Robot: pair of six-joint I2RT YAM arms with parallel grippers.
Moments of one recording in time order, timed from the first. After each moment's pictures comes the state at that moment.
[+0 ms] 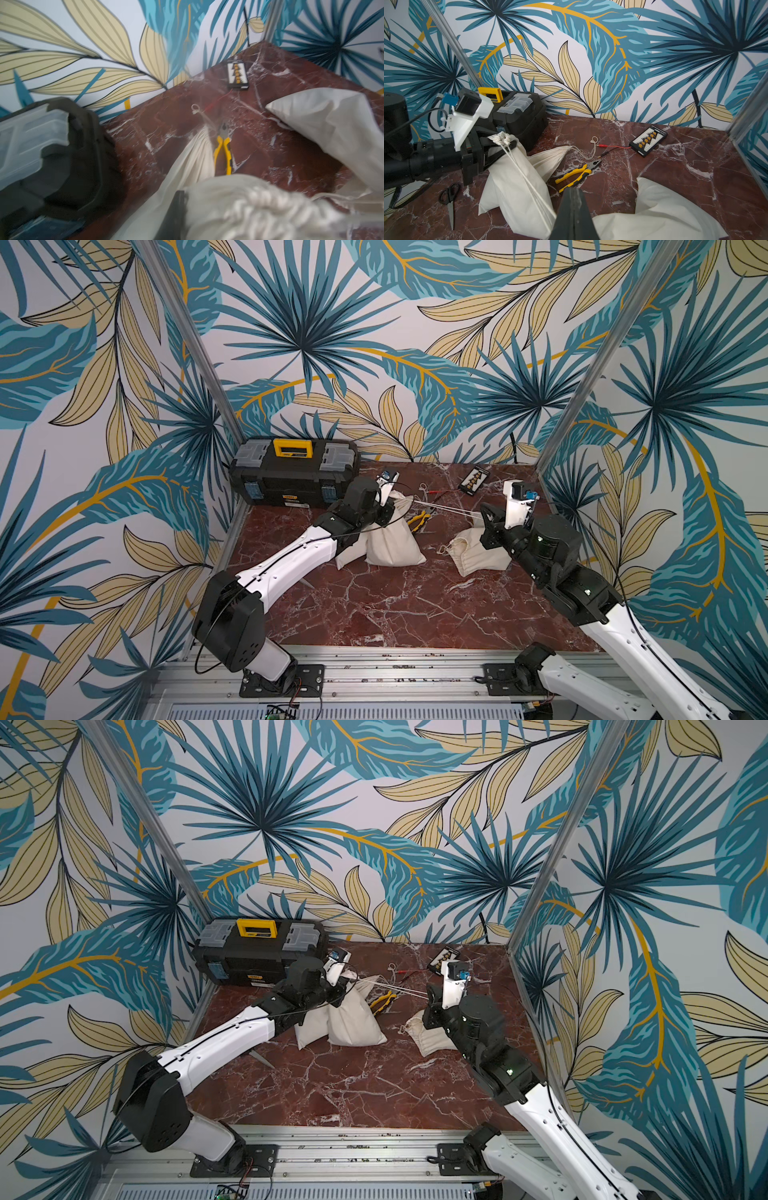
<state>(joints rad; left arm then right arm) -0.53 1.51 1.20 -0.17 -0.08 0.06 0.69 0.84 0.99 -0.34 0.24 0.22</state>
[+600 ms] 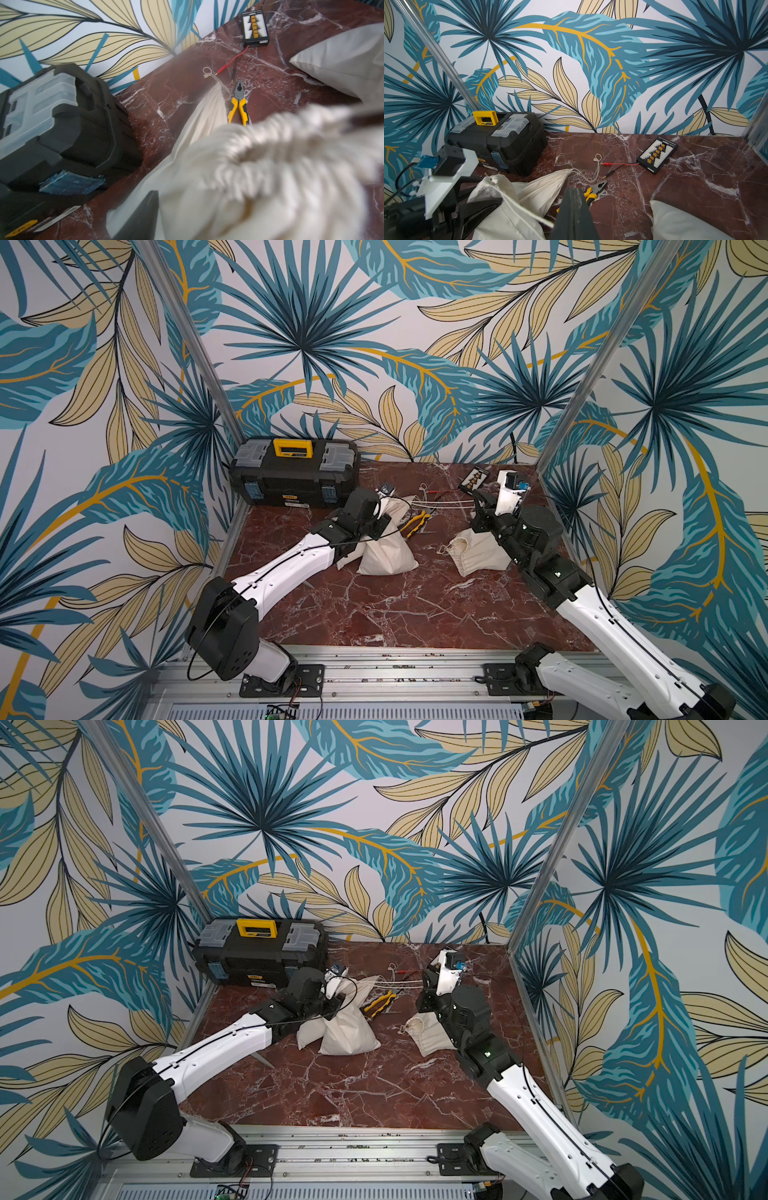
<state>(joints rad) -0.60 1.48 1.14 -0.25 -0.12 0.11 0.63 0.96 0.93 -0.07 0.22 0.25</state>
